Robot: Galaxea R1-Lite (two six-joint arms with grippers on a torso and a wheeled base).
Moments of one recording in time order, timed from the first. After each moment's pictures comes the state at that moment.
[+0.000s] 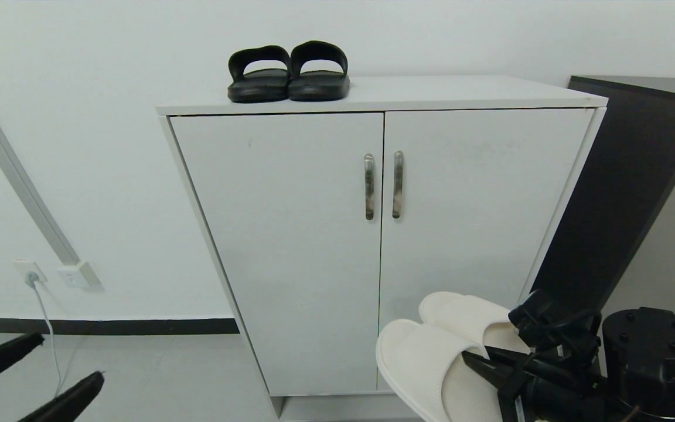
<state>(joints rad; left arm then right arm) -0.05 0.67 -0.29 -0.26 -0.35 -0.07 0.78 1.59 -0.30 -0.92 -0.11 0.03</state>
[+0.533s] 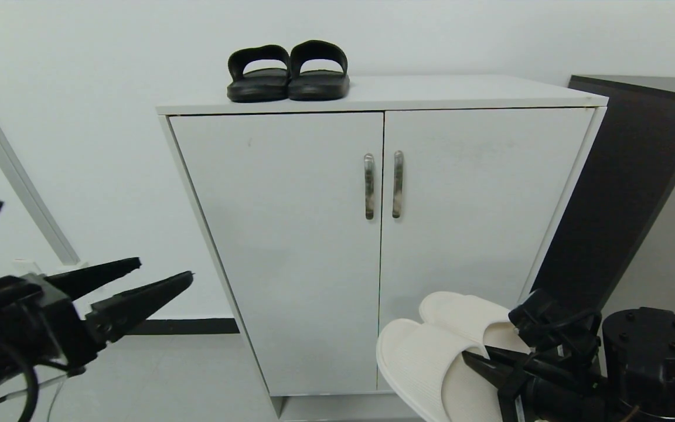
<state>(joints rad) -0.12 1.06 -0.47 -0.44 -0.38 -0.13 0.78 1.59 -0.30 -0.92 -0.11 0.03</state>
